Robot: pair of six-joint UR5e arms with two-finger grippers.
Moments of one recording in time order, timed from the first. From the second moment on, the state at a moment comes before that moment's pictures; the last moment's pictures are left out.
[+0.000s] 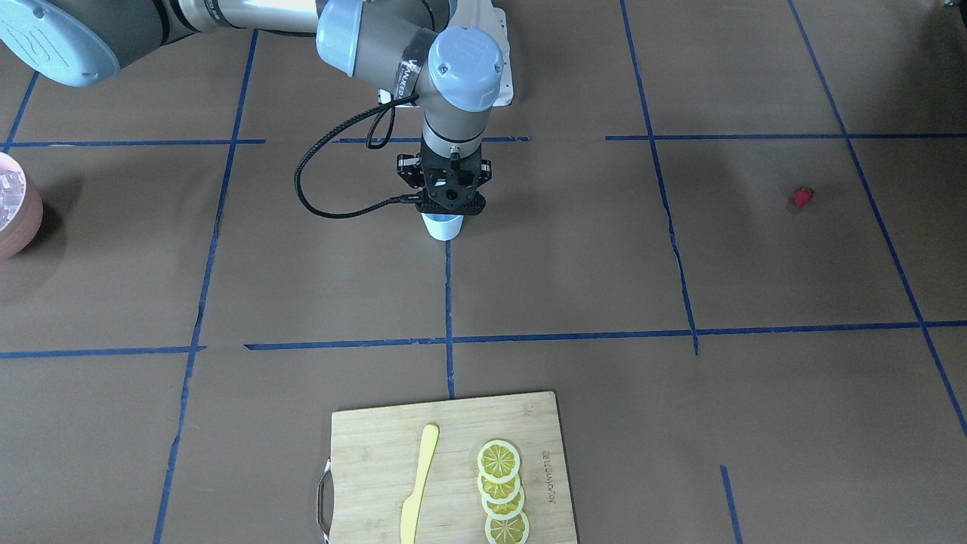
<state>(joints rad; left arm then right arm) -1.55 -1.59 -1.68 -1.56 -2.37 0.08 0.49 -0.62 1.51 -1.93 2.00 1.16</state>
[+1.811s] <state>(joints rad) -1.29 -1.38 -1.75 -2.04 -2.35 -0.41 0.94 -1.11 2.09 -2.00 2.14 0.67</state>
